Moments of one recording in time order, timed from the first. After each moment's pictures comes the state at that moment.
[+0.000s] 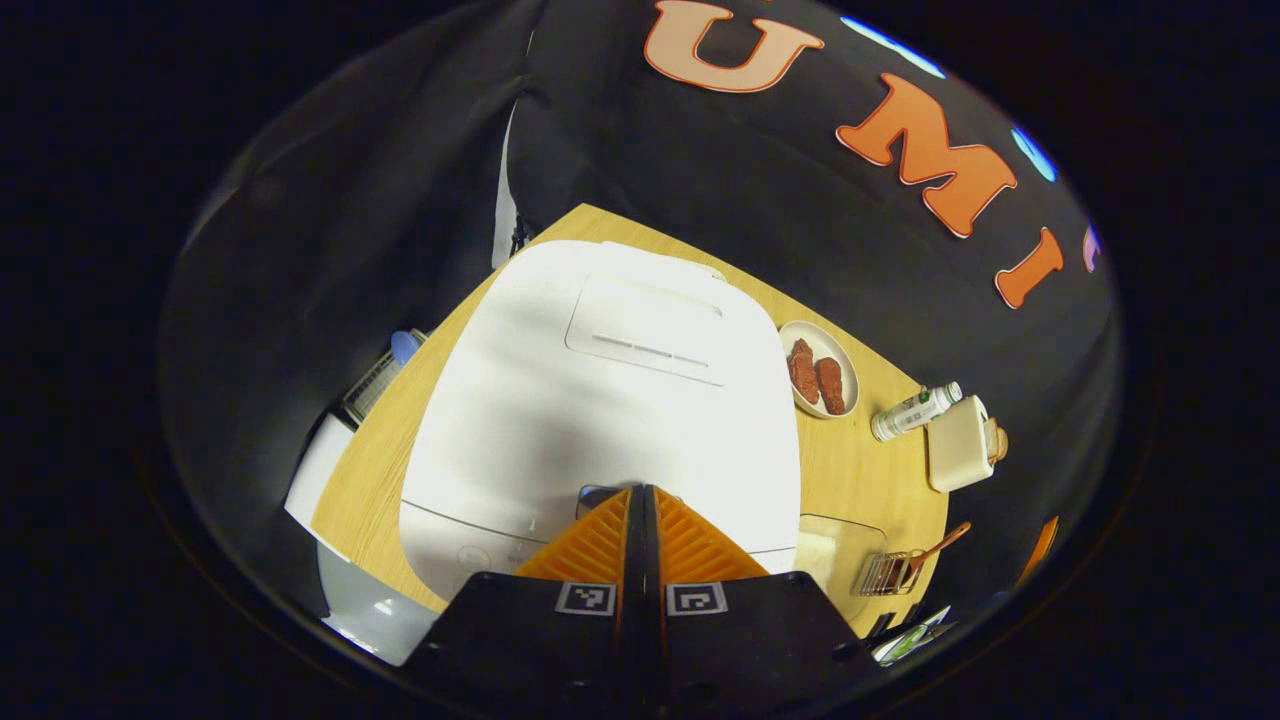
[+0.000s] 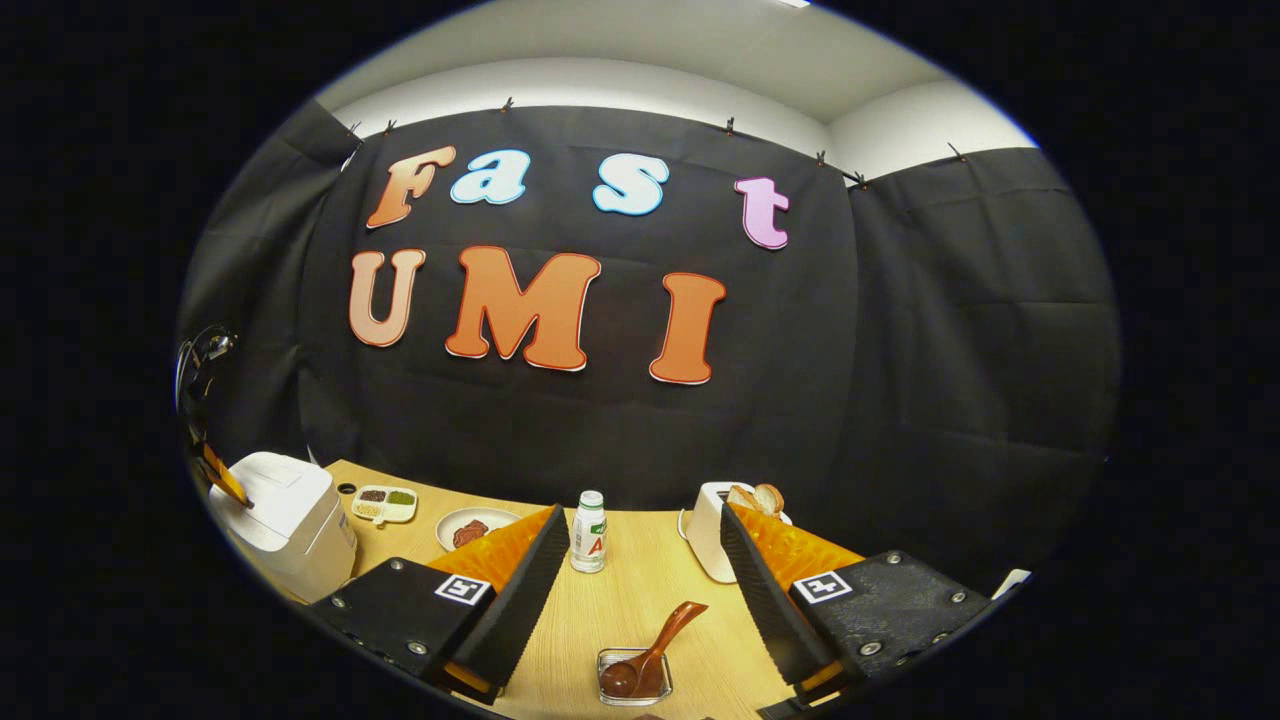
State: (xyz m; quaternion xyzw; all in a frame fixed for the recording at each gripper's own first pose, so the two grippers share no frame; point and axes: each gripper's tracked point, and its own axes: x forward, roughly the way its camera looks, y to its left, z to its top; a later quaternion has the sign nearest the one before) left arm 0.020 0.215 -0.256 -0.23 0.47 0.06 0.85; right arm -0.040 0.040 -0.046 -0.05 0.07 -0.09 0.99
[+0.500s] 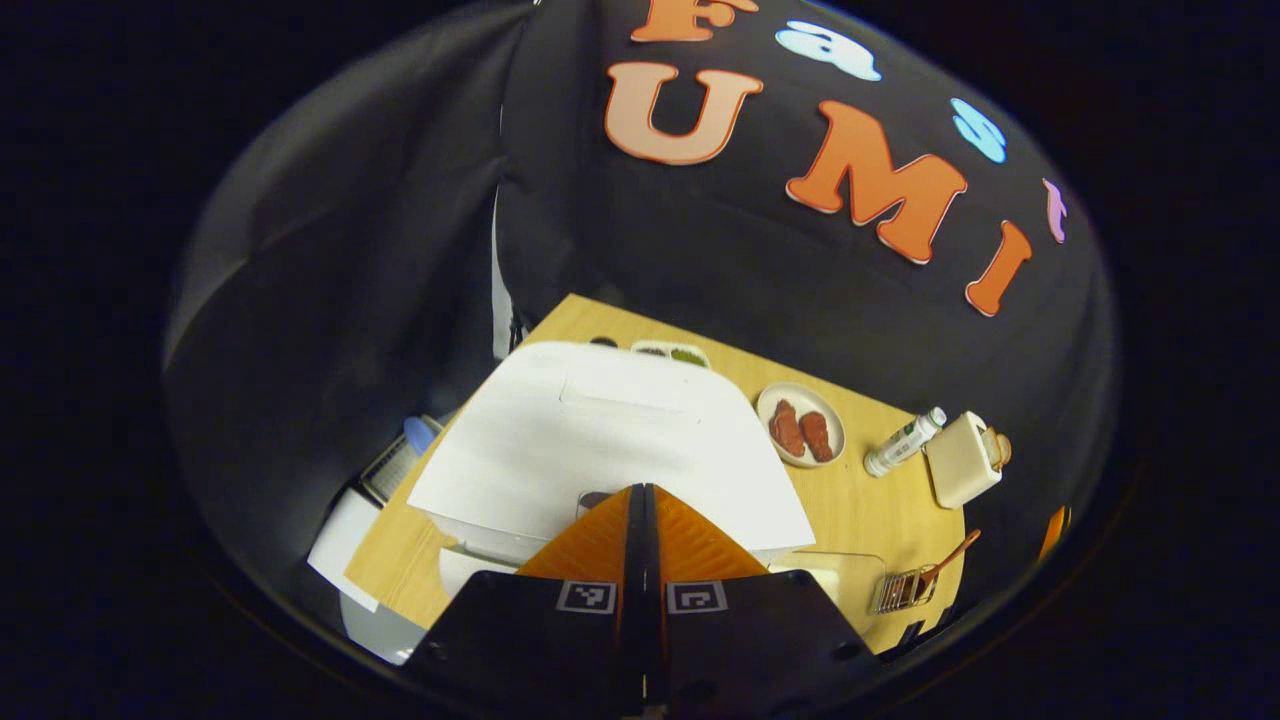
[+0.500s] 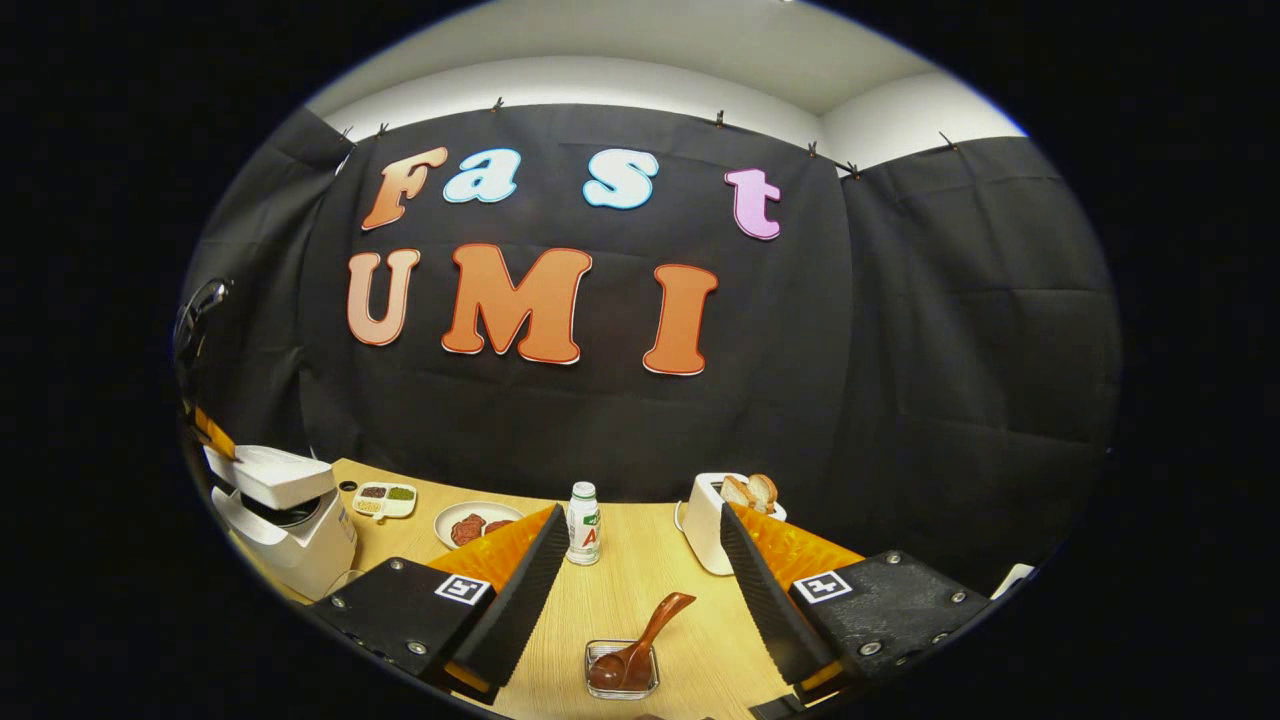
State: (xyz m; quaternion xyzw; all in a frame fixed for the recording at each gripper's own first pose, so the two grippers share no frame) left arm 0.044 0.234 -0.162 -0.16 0.31 0.07 0.93; right arm -0.049 0.022 -0.051 -0.04 0.08 -0.09 0.99
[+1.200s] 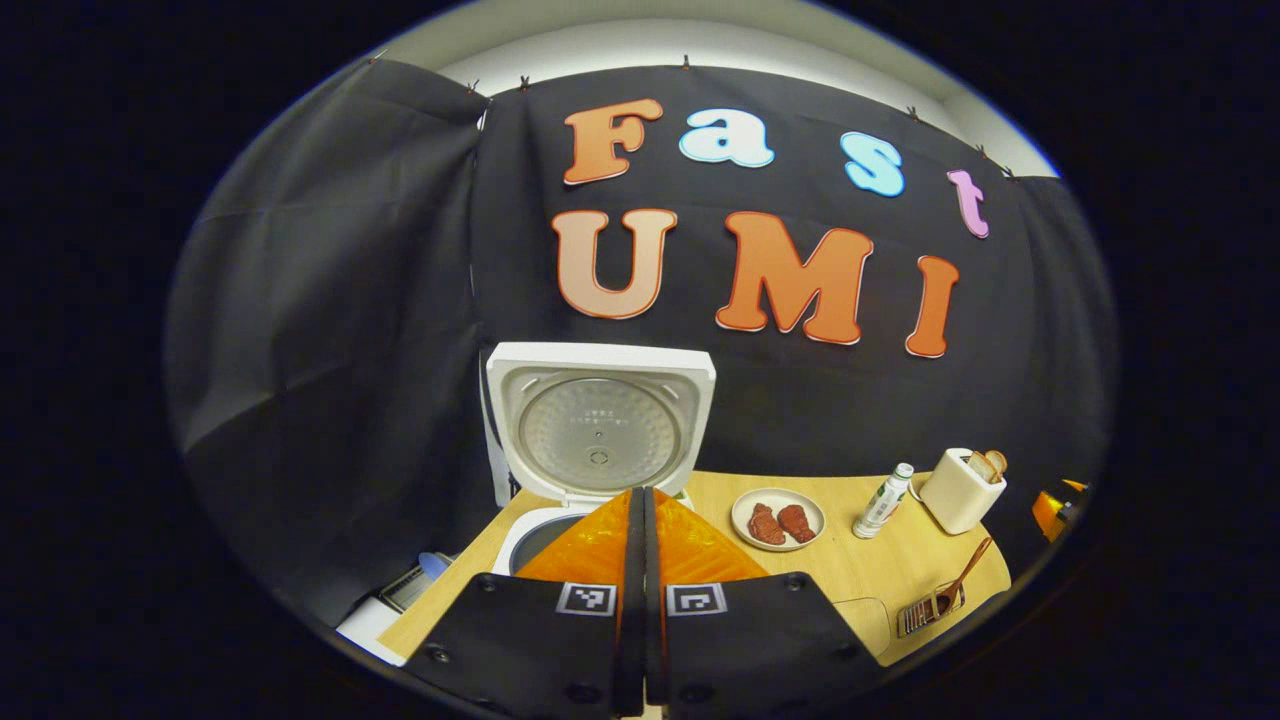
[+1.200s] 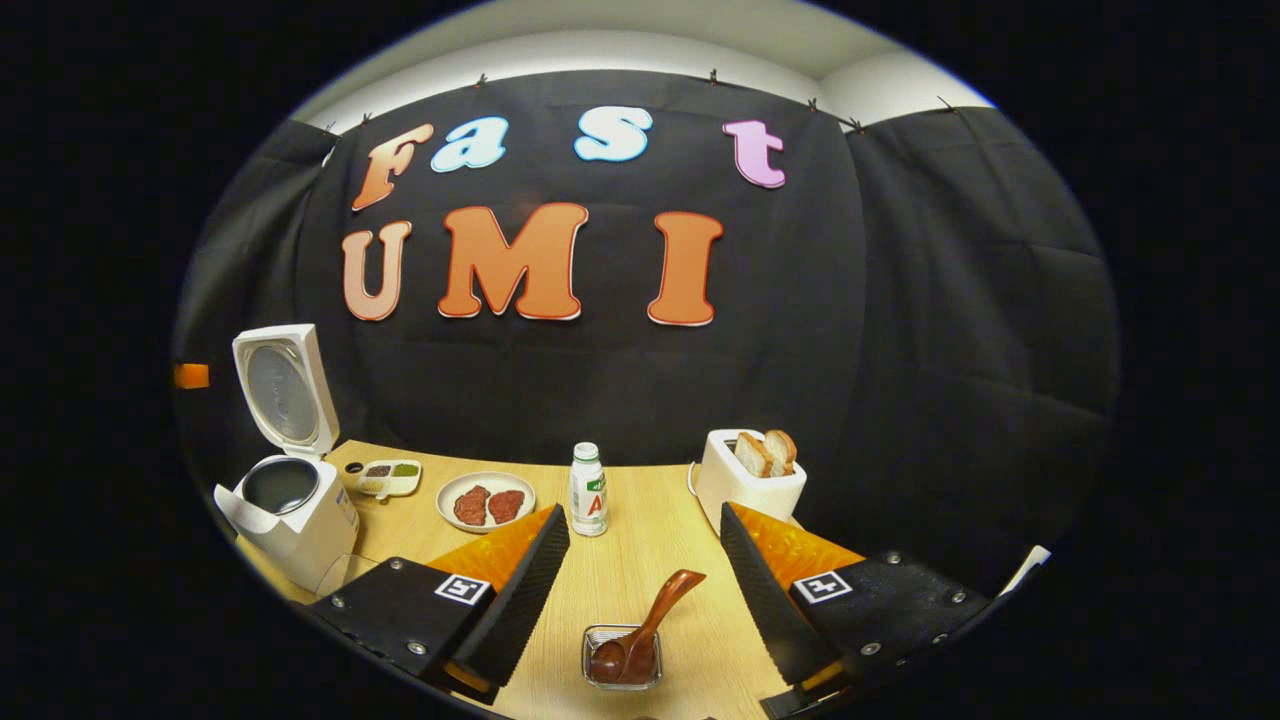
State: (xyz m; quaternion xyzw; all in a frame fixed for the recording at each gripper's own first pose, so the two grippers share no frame) left arm 0.018 0.183 -0.065 -0.05 0.12 0.07 0.99; right arm -0.024 0.003 -0.112 -0.01 0.16 -0.08 0.98
